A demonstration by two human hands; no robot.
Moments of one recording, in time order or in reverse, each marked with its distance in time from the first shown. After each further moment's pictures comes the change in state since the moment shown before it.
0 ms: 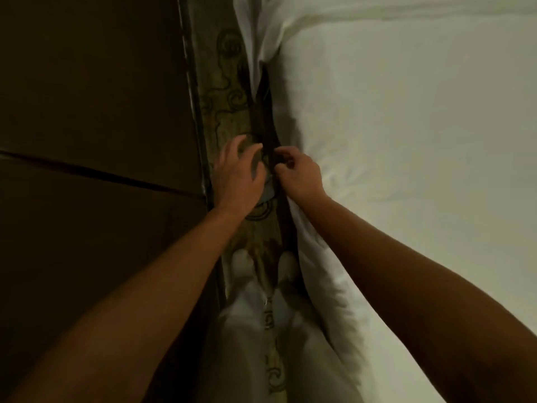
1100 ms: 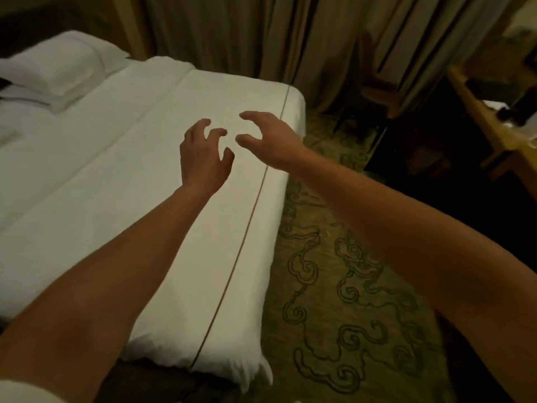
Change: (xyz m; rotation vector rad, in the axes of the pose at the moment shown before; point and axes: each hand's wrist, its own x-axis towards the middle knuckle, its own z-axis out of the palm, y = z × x) left_hand -0.505 0.650 -0.135 -0.220 -0.019 1.193; right_hand -0.790 0.147 -0.476 -0.214 1.016 0.213
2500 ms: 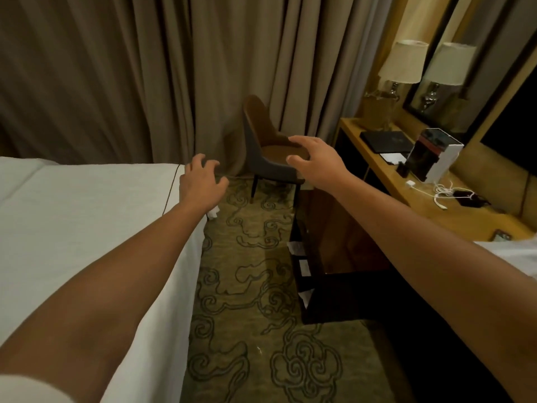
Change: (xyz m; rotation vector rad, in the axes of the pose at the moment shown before) left_hand 0.477 0.398 0.457 -0.089 -0.233 0.156; right_hand 0.266 0.616 -0.374 -0.096 0.317 0.354
